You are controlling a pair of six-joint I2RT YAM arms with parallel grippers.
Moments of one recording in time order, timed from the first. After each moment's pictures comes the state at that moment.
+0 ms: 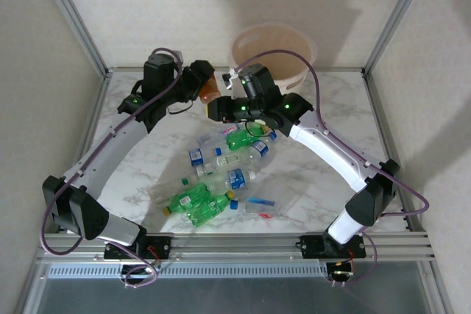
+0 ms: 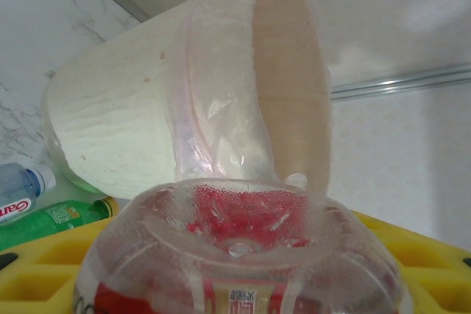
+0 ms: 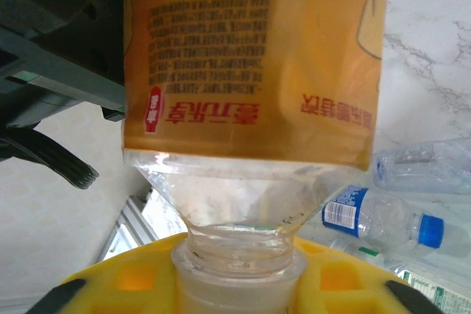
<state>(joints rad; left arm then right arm) -0.38 1.46 1.43 -0.33 0.25 -1.13 0.80 1.61 1.67 -0.63 -0.34 0.60</state>
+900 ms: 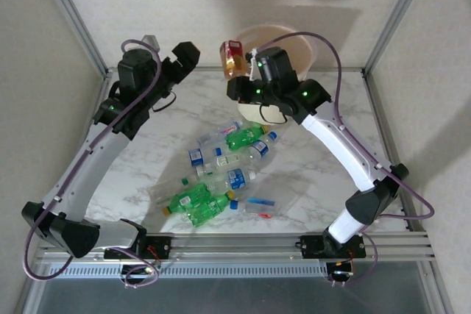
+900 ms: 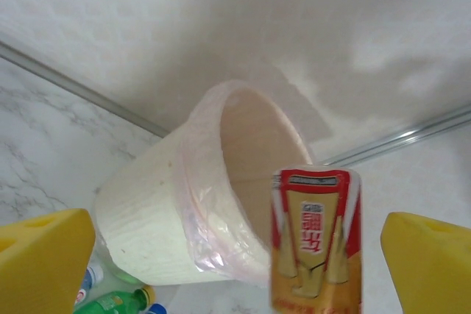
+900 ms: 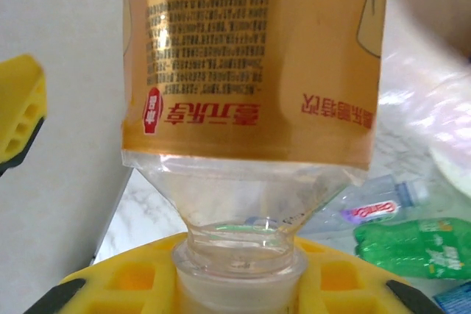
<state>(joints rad) -0.37 1.33 1.51 -0.40 -0.01 -0.92 0.70 1.61 1.85 -0.80 -0.12 0.57</state>
